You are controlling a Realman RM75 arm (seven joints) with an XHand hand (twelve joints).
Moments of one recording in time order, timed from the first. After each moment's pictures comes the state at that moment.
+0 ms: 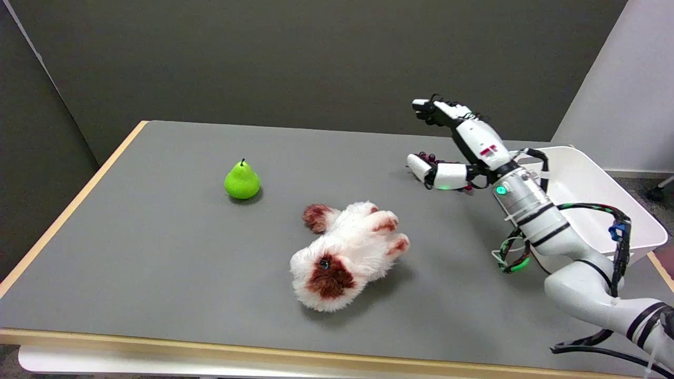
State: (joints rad) arm -0.06 -0.88 -1.71 1.38 0.48 0.66 0.68
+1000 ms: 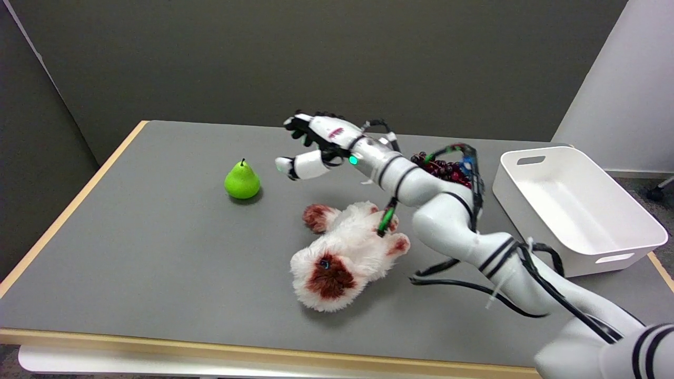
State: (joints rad) arm 0.48 -1.29 -1.96 1.35 0.30 -0.17 0.57
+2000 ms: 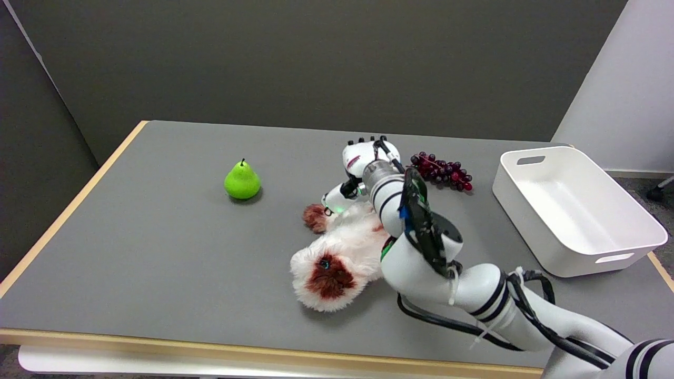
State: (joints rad) arm 0.42 -1.36 -2.20 1.72 -0.59 -1.07 0.89
